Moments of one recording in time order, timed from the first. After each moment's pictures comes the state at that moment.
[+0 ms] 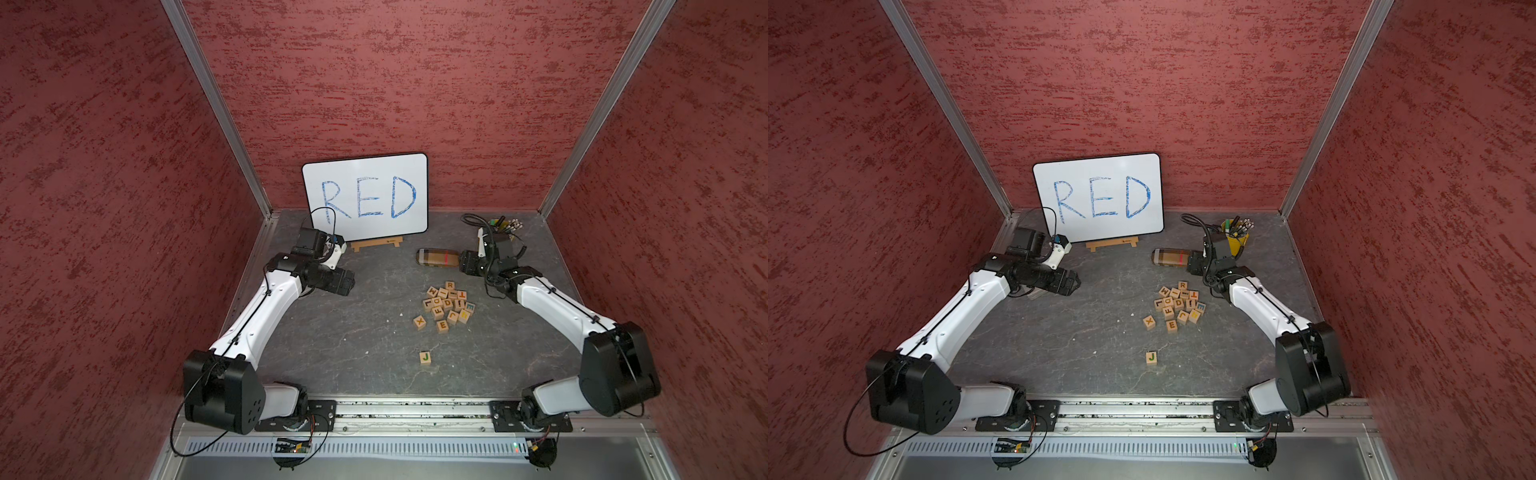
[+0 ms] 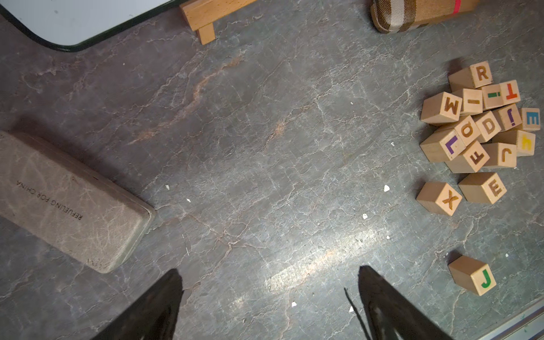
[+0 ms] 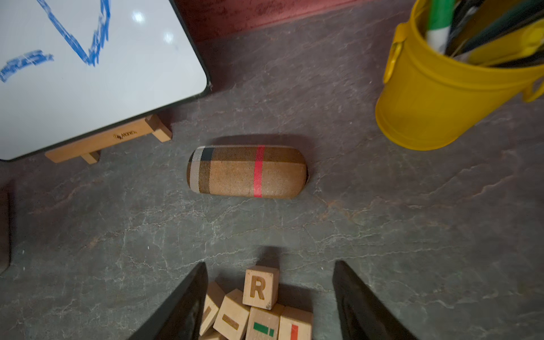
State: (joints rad) left arm -0.19 1.35 1.15 -0.87 0.18 0.09; right arm 0.32 1.50 0.98 -0.23 0.01 0.41
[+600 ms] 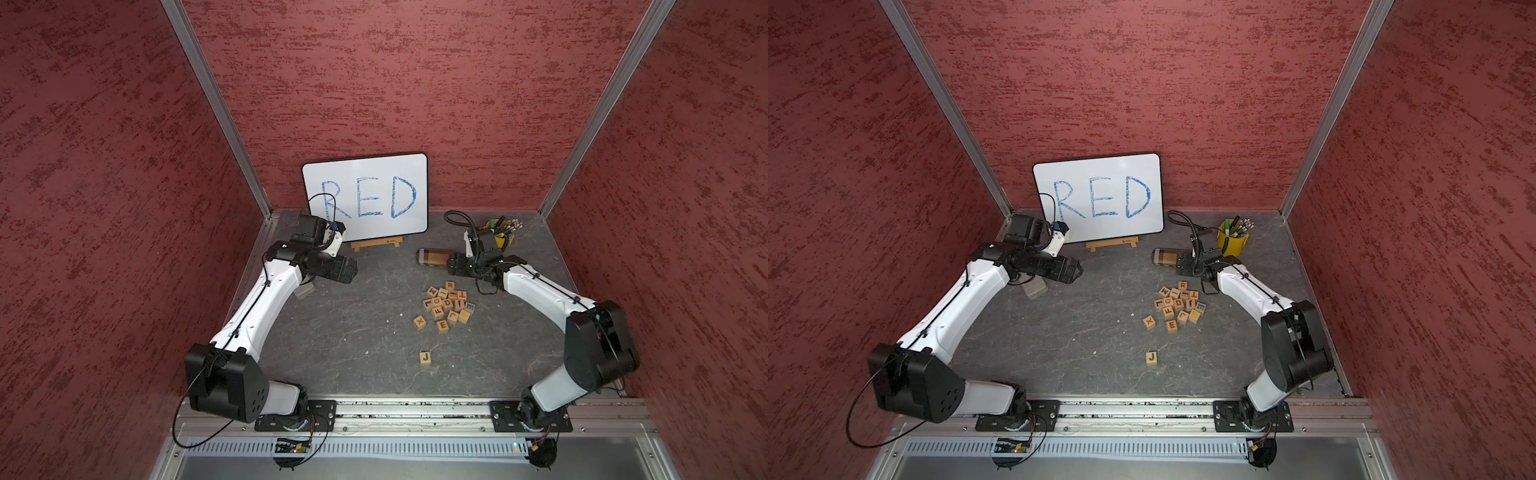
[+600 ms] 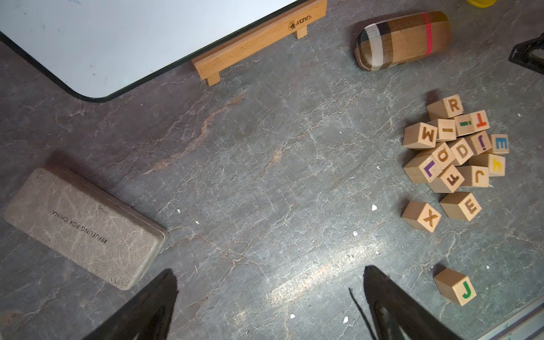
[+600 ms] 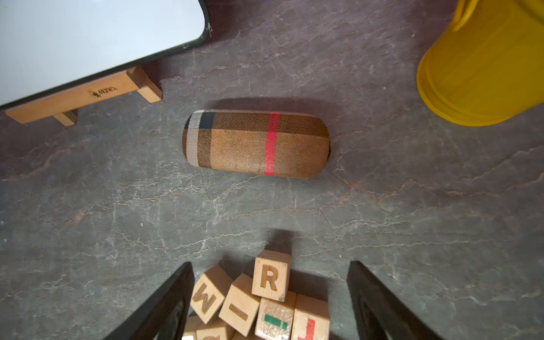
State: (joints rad) left arm -0.19 1.41 1.30 -0.93 0.17 0.10; right arm 0.35 1.63 1.12 -0.38 0.00 0.40
